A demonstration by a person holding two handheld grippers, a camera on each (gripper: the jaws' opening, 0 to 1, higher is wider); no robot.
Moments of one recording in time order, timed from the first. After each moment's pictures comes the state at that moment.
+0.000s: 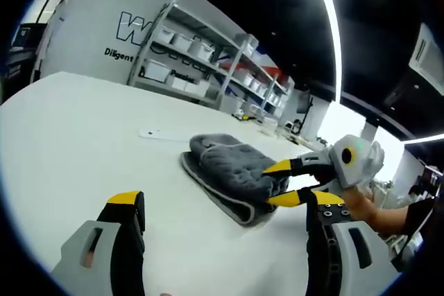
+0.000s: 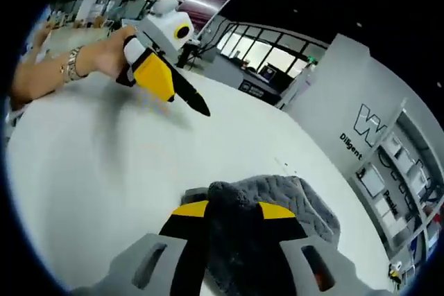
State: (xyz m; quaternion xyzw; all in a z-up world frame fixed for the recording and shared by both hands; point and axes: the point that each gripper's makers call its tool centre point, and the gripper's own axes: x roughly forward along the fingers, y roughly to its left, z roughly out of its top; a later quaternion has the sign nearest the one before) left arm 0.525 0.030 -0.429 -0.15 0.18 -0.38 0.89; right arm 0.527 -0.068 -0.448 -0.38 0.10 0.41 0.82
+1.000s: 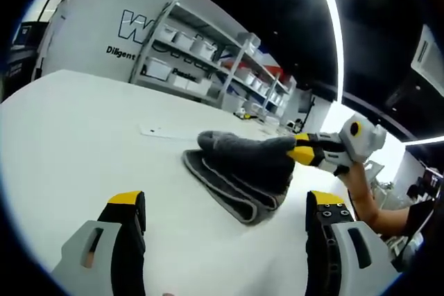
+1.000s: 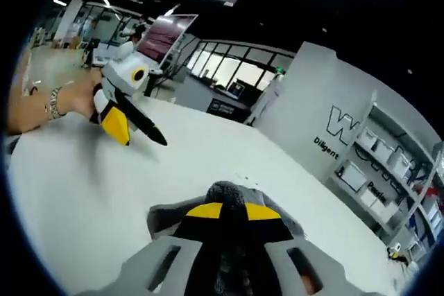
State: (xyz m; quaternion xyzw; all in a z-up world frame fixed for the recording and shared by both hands) left arm 0.526 0.032 -0.430 -0.15 0.19 -0.38 0.89; right arm 0.547 -0.119 -0.373 -0.26 0.05 0.34 0.90
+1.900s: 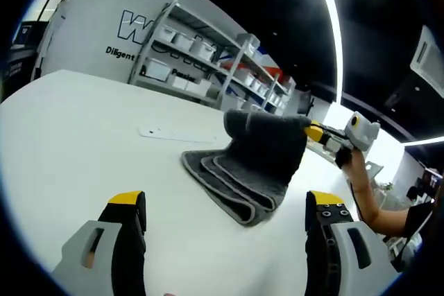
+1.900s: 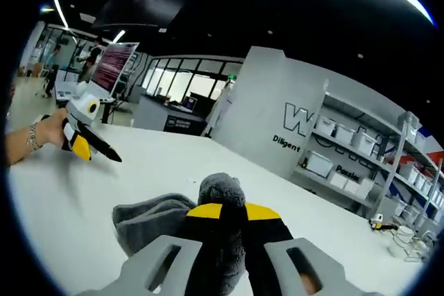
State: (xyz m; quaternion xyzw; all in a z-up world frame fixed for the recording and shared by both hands) left arm 0.524 0.033 -0.429 -0.16 0.18 -0.38 0.89; right arm 0.551 -0.217 -0.330 -0.20 0.01 0.23 0.95
